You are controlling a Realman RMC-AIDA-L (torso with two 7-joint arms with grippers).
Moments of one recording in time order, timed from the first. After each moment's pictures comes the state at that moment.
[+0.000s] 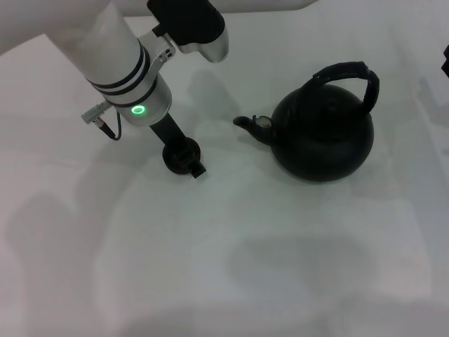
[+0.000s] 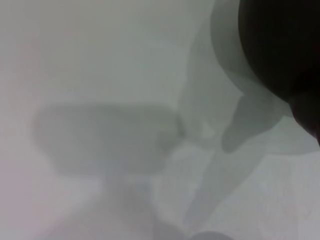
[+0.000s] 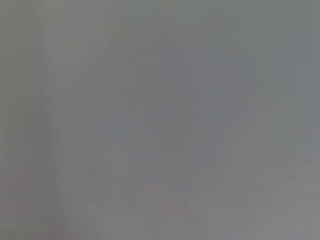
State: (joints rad) left arm -0.90 -2.08 1.73 0.85 2.50 1.22 -2.58; right arm 0.31 2.02 -2.14 -0.21 0.66 -1.10 0.24
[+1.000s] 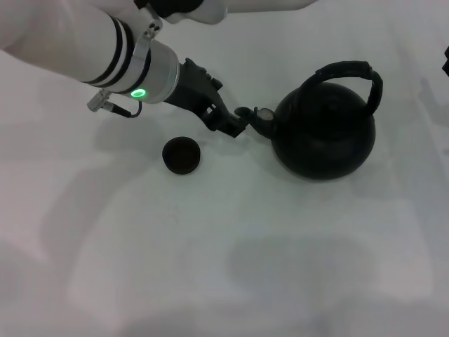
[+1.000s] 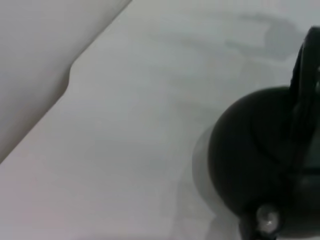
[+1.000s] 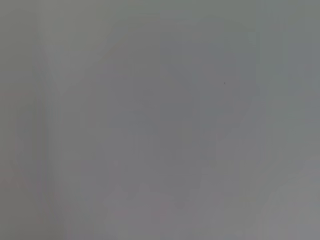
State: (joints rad) left arm -0.62 -2.08 1.71 1.28 2.41 1.10 -2.47; right arm 0.31 2.02 -2.14 -0.21 0.66 -1.10 0.24
